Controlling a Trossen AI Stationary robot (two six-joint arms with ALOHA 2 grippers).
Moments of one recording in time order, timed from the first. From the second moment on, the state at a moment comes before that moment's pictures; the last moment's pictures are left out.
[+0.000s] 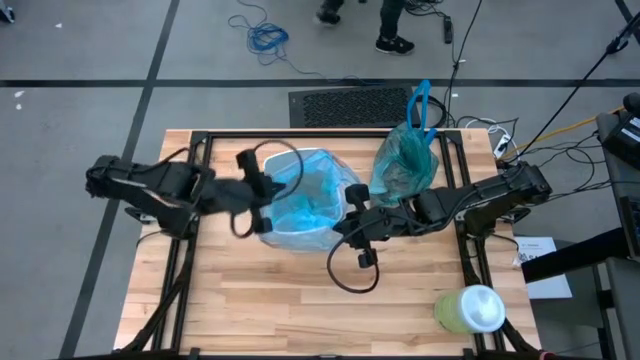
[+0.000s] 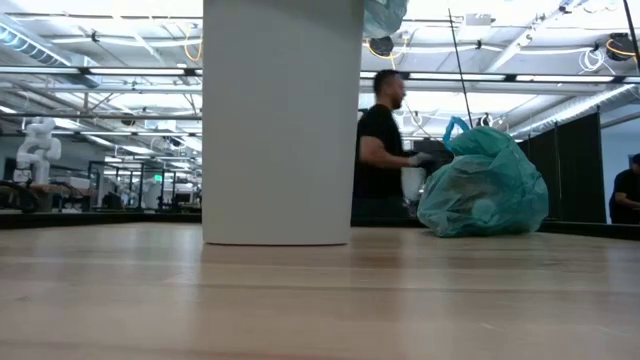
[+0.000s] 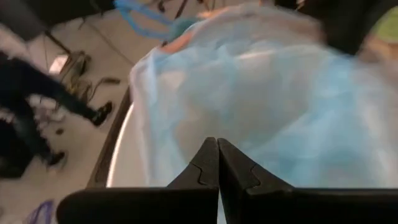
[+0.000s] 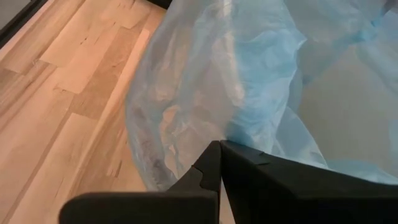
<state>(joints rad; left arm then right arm) -0.28 1.29 1.55 -0.95 -0.62 -0.05 0.29 1.53 1.47 -0.64 0.34 -0.20</state>
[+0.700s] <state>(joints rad) 0.08 1.31 1.54 -1.07 -0.63 0.02 0.29 1.53 1.47 -0.64 0.34 -0.19</state>
